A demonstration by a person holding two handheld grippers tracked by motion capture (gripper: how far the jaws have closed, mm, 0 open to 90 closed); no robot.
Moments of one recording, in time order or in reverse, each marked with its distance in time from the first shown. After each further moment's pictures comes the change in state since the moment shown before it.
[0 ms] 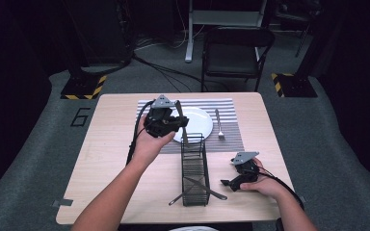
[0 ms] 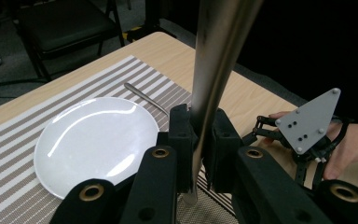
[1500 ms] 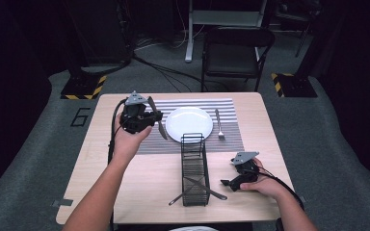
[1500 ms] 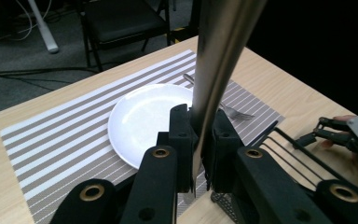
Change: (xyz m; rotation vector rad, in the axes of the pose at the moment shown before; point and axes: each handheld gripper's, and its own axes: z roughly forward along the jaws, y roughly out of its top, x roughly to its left) left arm 0.055 -0.027 -0.028 -0.015 0.165 -0.074; right arm 0.000 0.000 0.000 0.003 0.000 0.002
